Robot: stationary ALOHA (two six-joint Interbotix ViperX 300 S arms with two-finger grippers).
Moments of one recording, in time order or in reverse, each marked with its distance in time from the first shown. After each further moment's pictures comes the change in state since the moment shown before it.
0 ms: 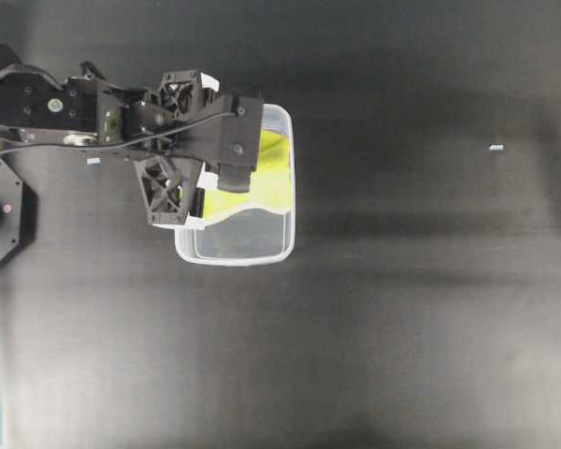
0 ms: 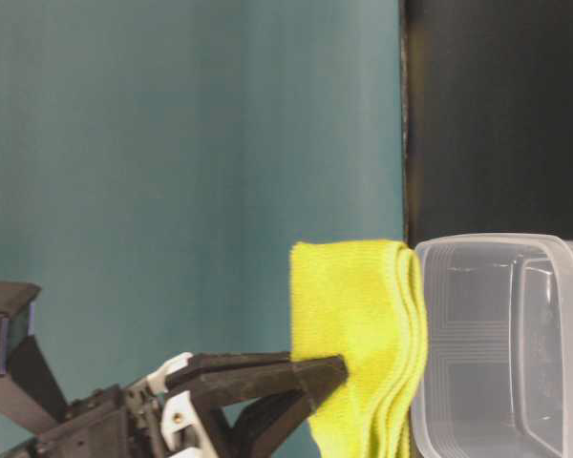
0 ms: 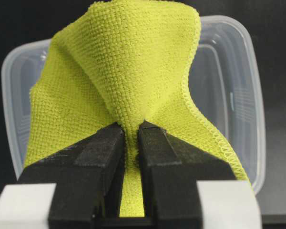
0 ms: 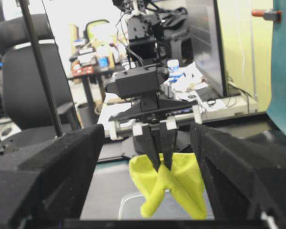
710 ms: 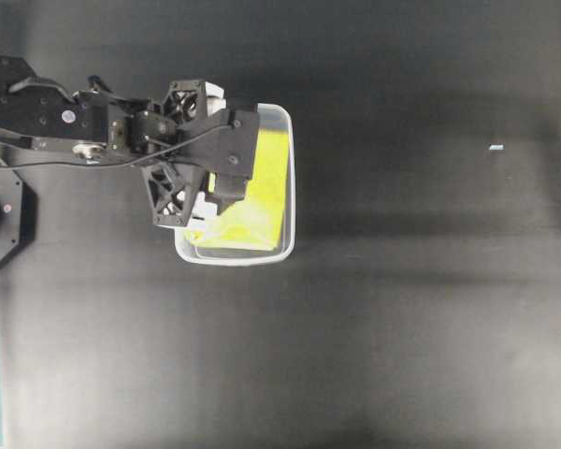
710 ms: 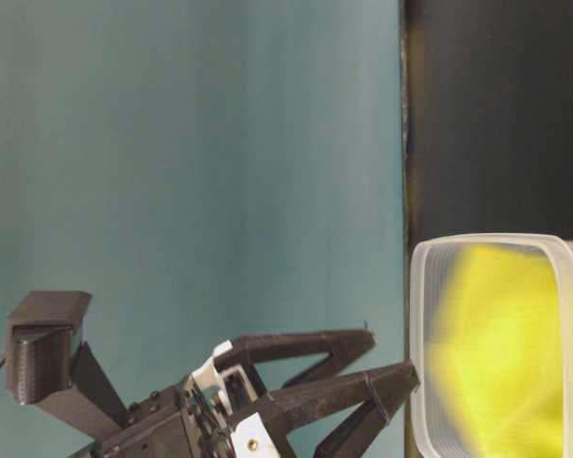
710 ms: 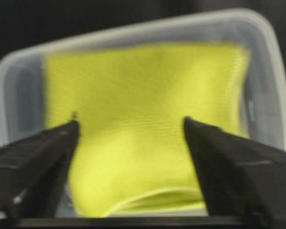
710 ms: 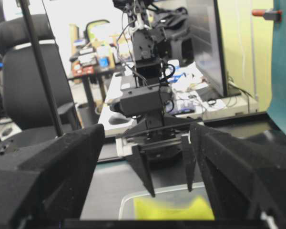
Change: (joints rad) left arm 0.002 0.023 0.094 0.002 -0.187 0.041; right arm 0.000 0.002 0.000 0.002 0.000 0.000
